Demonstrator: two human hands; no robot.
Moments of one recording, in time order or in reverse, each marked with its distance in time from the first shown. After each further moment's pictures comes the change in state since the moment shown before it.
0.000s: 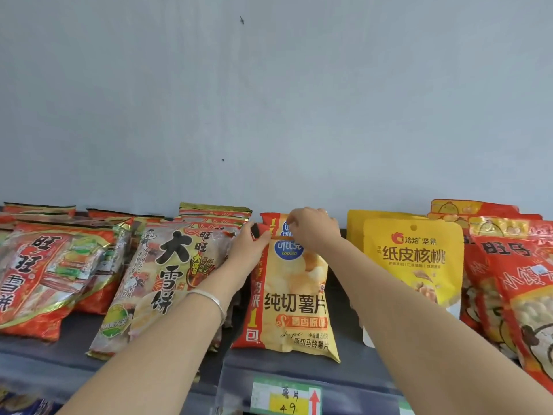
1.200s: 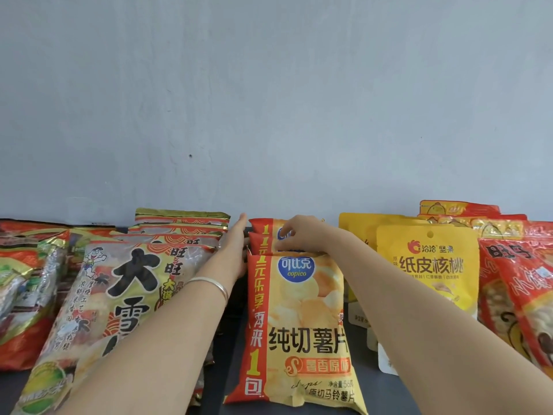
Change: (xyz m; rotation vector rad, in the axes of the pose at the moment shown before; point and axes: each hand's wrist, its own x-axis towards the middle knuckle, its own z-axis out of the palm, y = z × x) left_hand 0.101 -0.012 0.017 -0.566 -0.137 -0.428; right_hand 0.055 0.021 0.017 0.056 -0.317 0.012
